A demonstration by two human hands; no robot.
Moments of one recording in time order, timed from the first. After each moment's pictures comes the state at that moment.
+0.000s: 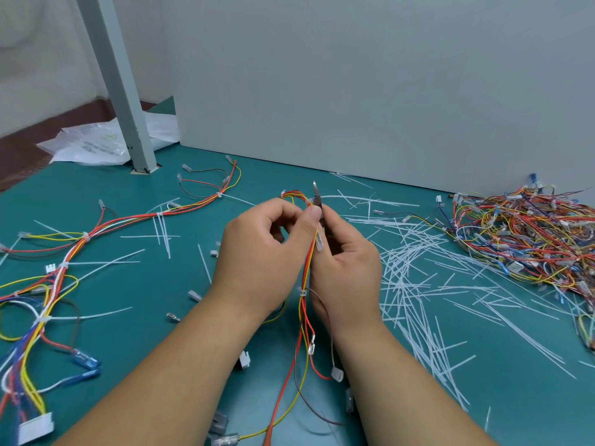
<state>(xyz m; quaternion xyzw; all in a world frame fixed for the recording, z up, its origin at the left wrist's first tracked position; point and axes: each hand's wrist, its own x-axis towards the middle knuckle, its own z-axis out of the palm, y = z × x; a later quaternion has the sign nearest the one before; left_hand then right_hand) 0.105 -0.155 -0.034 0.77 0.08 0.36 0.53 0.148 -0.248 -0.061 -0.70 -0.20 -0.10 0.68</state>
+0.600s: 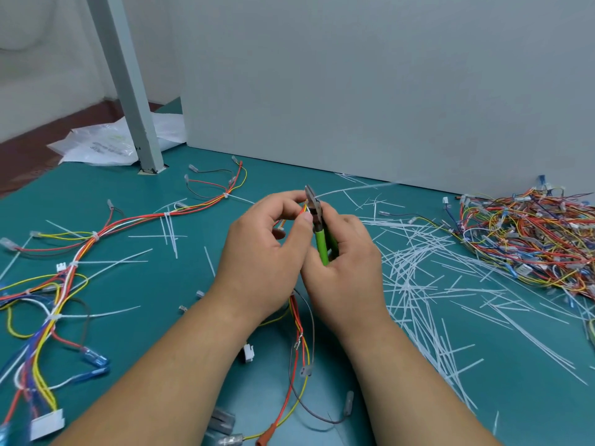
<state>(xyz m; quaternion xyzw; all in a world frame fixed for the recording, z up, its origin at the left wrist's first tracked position) 0.106 -0.146 -0.040 0.76 0.05 0.36 0.55 0.146 -0.255 -0.054 -0.81 -0.27 -0.16 0.50</state>
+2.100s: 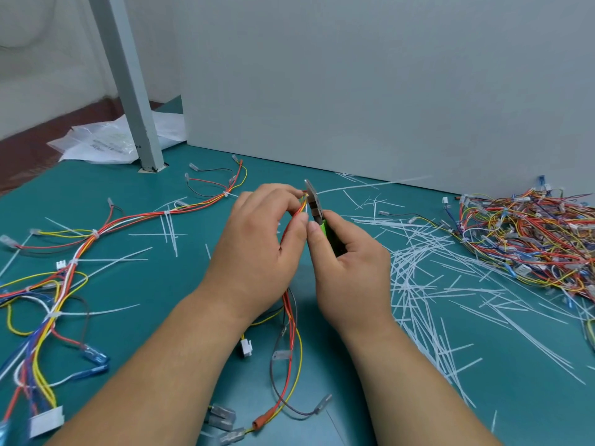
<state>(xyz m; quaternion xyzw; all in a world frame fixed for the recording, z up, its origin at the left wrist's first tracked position) 0.104 -0.132 -0.041 0.86 -0.01 0.40 0.33 0.150 -0.258 -0.056 -0.78 -0.27 -0.17 0.53</state>
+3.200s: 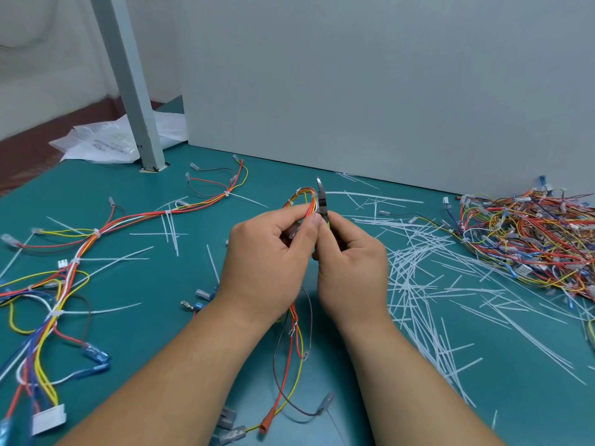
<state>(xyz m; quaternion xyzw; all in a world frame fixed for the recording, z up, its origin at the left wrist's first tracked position) 0.108 -0.150 -0.054 0.77 0.03 0.40 0.50 0.153 -0.253 -0.060 -0.71 -0.23 -0.07 0.66</state>
